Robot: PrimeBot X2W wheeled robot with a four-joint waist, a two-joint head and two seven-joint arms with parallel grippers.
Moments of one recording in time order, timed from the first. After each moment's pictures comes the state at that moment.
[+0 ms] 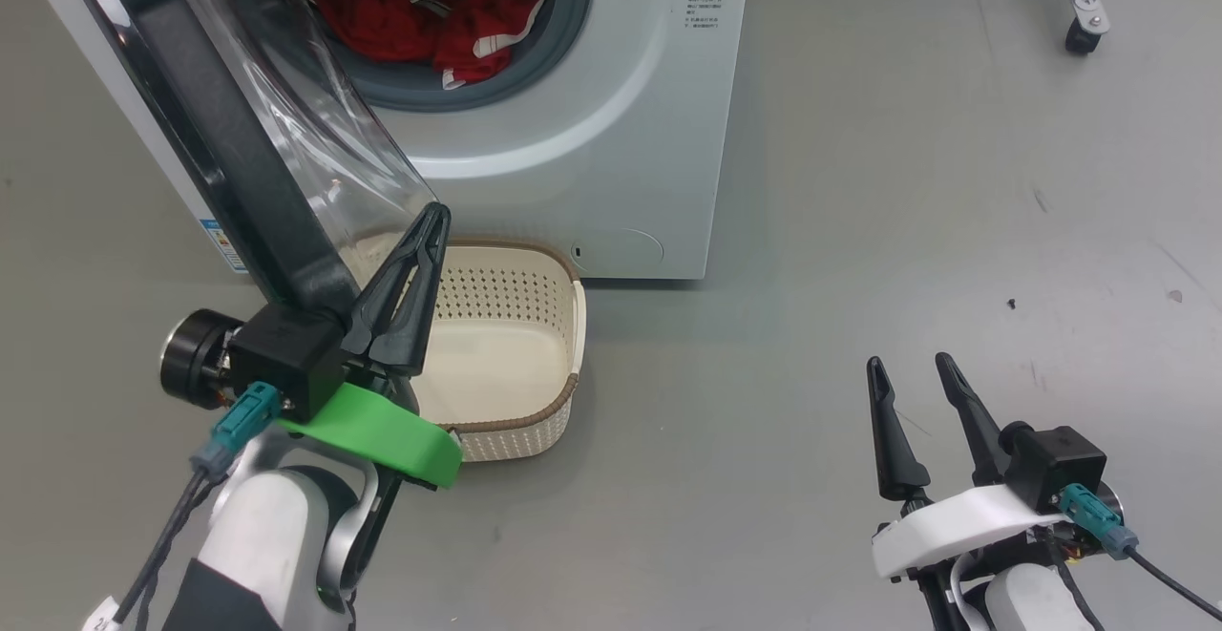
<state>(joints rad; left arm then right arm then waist) -0.28 0.07 -0.28 -0.04 -0.27 -0.11 -0.04 -0.05 -0.09 0.28 0.20 0.42 0.05 -0.26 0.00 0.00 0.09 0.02</state>
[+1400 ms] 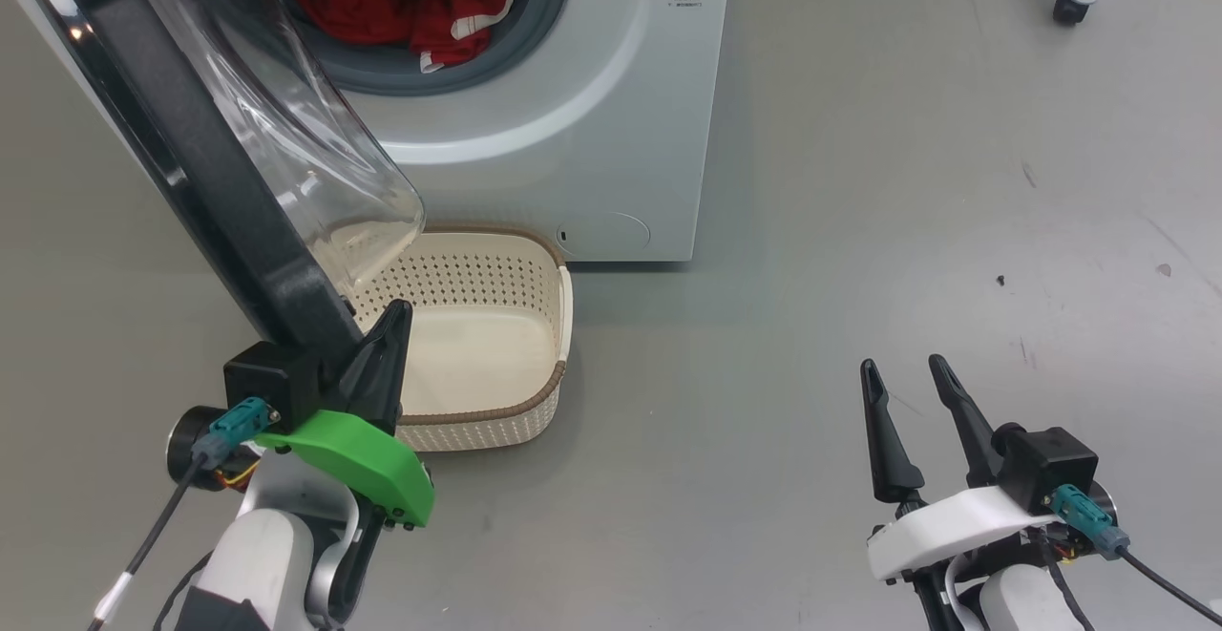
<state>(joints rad) -0.24 0.06 -0.23 0.19 -0.38 -0.08 0.02 -0.05 -0.07 0.25 0.22 0.38 0.08 -0.26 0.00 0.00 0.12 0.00</state>
